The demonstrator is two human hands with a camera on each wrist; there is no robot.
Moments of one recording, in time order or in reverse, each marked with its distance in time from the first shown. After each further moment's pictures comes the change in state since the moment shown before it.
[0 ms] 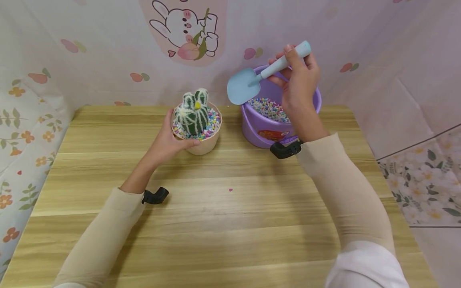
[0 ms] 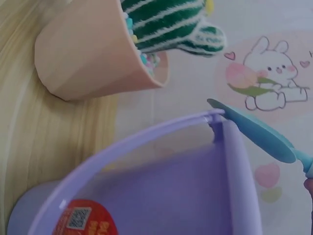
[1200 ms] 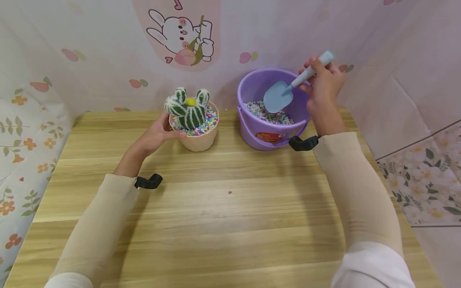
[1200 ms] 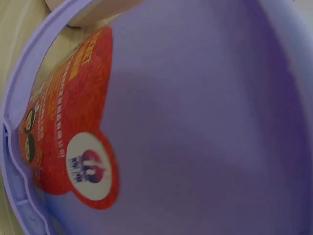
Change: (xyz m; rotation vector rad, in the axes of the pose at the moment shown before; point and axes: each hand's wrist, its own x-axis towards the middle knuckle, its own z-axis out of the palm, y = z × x) left_hand 0.031 -0.005 -0.033 -0.319 -0.284 0.044; right_hand 0.042 -0.040 -0.060 -0.165 0.245 0.133
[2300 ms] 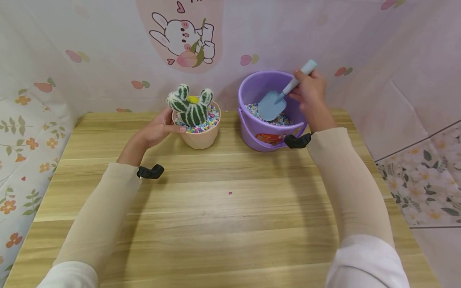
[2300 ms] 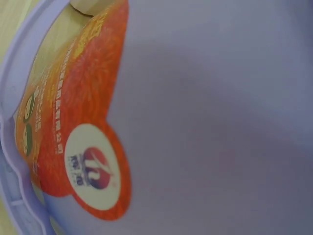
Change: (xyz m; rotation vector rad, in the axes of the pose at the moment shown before) left_hand 0.018 0.005 -0.012 -0.013 -0.071 -0.046; right_hand 0.009 0.016 0.005 -0.235 -0.074 0.136
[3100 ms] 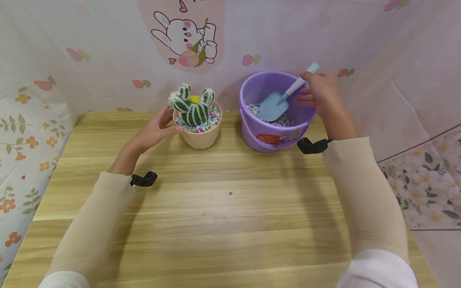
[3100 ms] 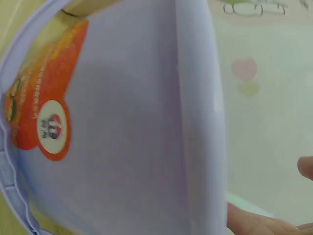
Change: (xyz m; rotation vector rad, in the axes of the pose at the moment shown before) left_hand -0.025 0.000 -0.004 0.247 0.093 -0.041; right_hand -0.033 -0.031 -0.009 -0.350 -0.063 0.121
